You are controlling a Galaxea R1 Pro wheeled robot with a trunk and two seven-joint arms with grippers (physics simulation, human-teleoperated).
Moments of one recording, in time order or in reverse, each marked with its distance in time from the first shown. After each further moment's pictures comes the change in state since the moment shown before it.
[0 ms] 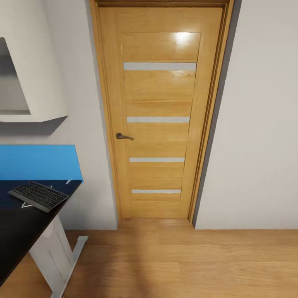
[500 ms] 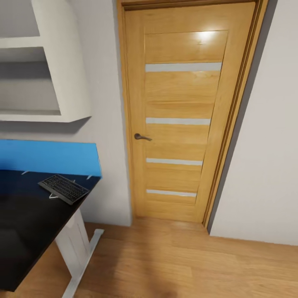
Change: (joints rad) left arm 0.001 0.021 0.017 -0.037 0.100 -0.221 -0.009; right arm -0.007 -0.013 0.000 -0.066 0.005 -0.006 -0.002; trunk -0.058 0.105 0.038
